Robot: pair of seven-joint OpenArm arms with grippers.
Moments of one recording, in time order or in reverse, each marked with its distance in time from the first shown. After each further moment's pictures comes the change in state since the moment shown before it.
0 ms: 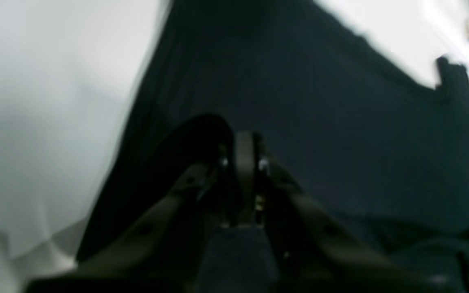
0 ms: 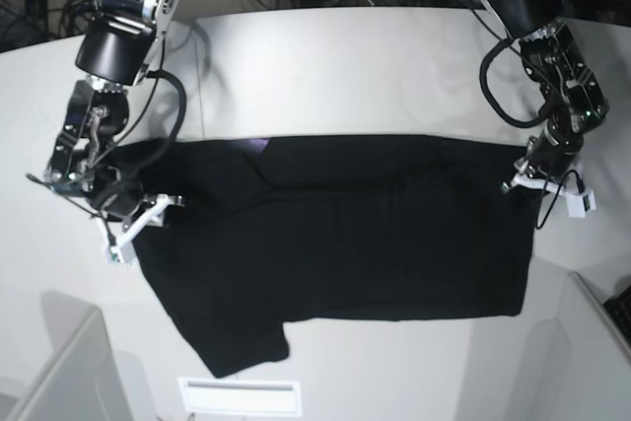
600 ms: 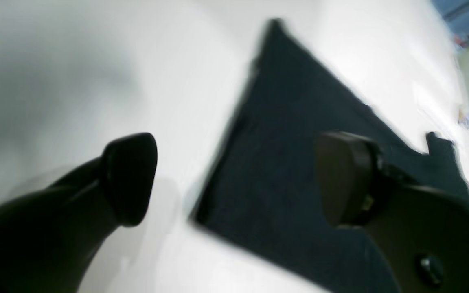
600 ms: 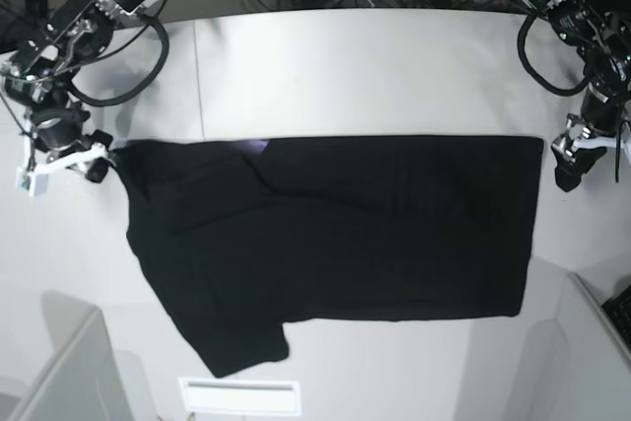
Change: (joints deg) left arm 7.5 -0.3 -16.7 7.5 -10.6 0.3 5.8; right arm -13.9 -8.5 21.4 30.0 0.0 -7.1 -4.3
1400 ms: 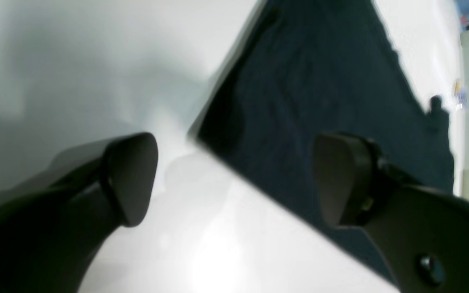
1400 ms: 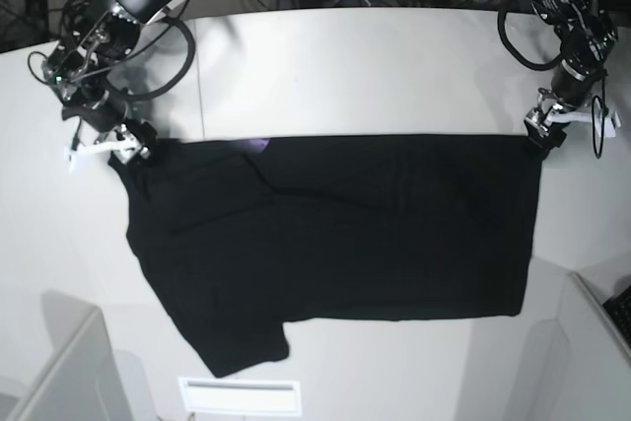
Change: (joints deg) left arm 3.0 1.8 2.6 -9.2 -4.2 -0.8 -1.2; right arm 1.9 -3.3 4.1 -20.9 7.6 -1.4 3.0
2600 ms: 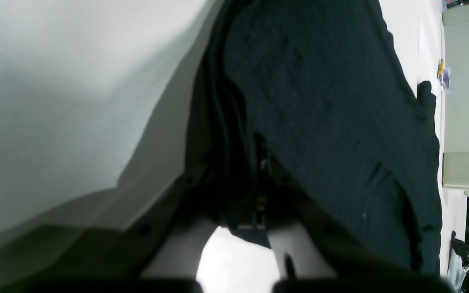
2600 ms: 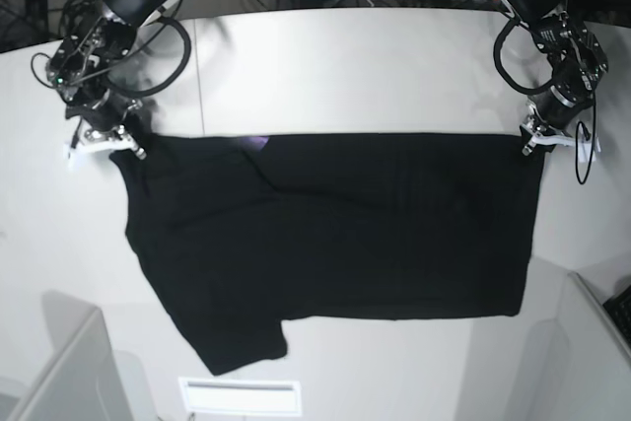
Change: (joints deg) left arm -6.9 -2.9 4.6 -13.1 2.8 -1.1 -0.4; right arm -0.1 3.0 -0.5 -7.4 1.2 0.4 6.4
